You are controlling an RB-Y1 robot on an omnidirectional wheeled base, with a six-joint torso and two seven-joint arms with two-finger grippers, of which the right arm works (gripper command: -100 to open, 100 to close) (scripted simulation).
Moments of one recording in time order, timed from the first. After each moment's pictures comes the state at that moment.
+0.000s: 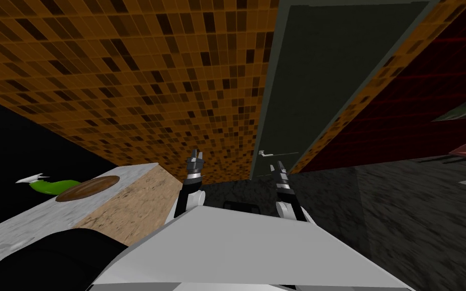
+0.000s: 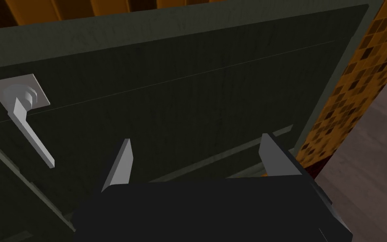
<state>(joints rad) 0.35 -0.14 0.05 -1.65 -0.11 -0.63 -0.12</state>
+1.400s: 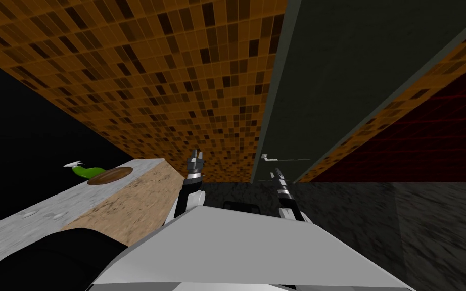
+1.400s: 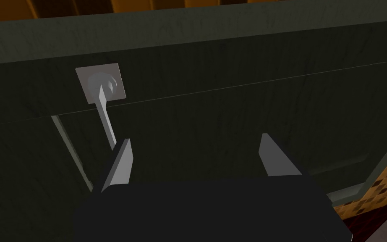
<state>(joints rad) 0.26 -0.21 0.05 -1.29 -0.11 -0.73 -0.16</state>
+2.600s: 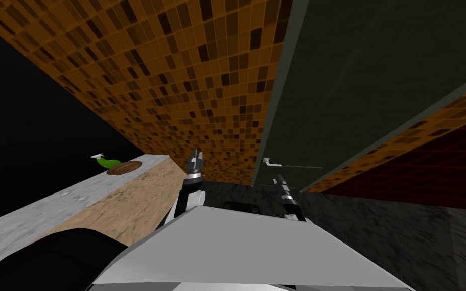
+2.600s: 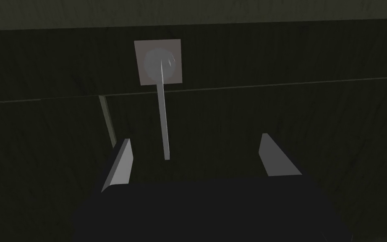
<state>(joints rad) 0.17 -0.27 0.05 -0.97 -0.12 -0.82 -0.20</state>
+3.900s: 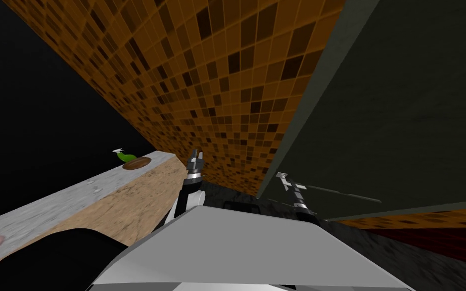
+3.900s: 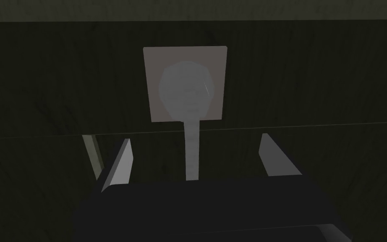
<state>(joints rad) 0.14 -0.35 -0.02 -0.76 -0.16 -0.91 -0.26</state>
